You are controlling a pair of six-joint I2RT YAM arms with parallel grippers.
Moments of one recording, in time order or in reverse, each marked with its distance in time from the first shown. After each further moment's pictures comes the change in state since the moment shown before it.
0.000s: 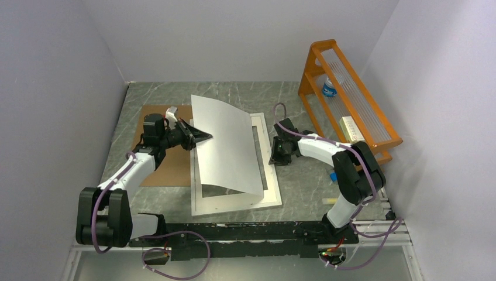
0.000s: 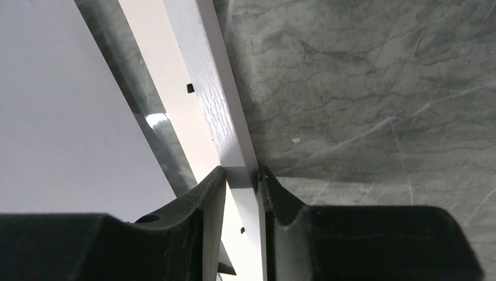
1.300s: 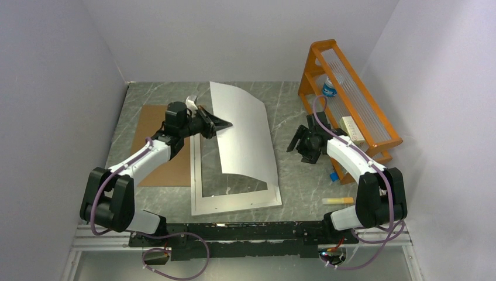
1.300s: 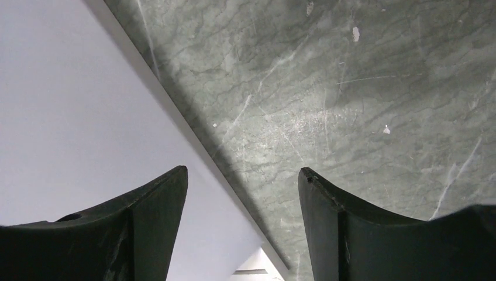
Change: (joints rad) left arm -0.234 0.144 0.172 0.085 -0.192 -0.142; right arm -0.266 -0.270 -0.034 -0.177 -0.016 0.077
